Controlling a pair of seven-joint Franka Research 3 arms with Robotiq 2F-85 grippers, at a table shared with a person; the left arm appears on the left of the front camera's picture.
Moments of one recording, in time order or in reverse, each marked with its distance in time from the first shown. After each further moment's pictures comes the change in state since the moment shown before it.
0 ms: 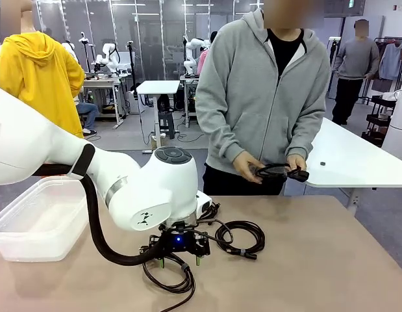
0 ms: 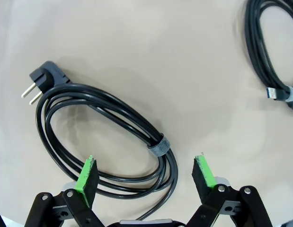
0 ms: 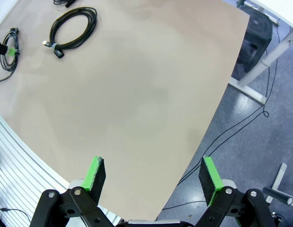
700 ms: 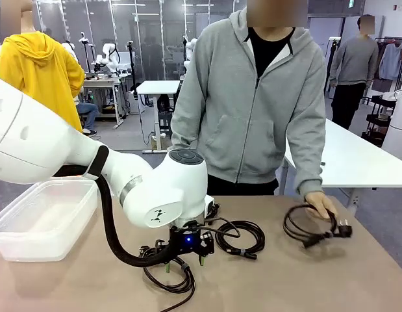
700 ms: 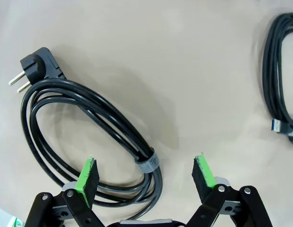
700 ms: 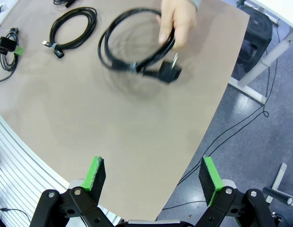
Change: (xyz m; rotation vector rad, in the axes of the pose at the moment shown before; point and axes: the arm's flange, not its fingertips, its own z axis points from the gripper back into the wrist) left arm 0.013 -0.017 -0.018 0.032 0.040 0.175; right arm 0.000 0.000 0.000 0.000 0.000 0.000
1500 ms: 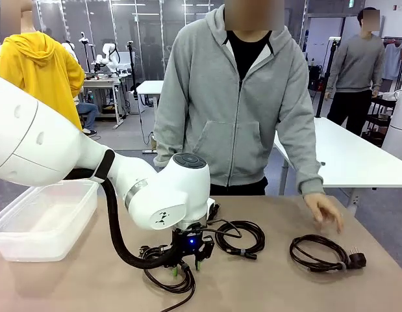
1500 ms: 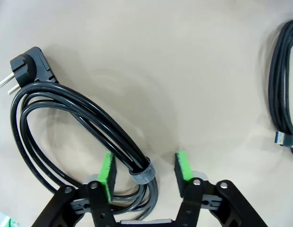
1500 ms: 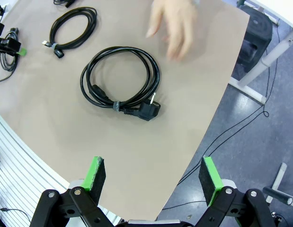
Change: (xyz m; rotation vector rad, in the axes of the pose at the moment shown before) left arm 0.003 -0.005 -0.012 0.009 0.008 0.030; right arm 0.000 0.000 0.000 0.000 0.000 0.000
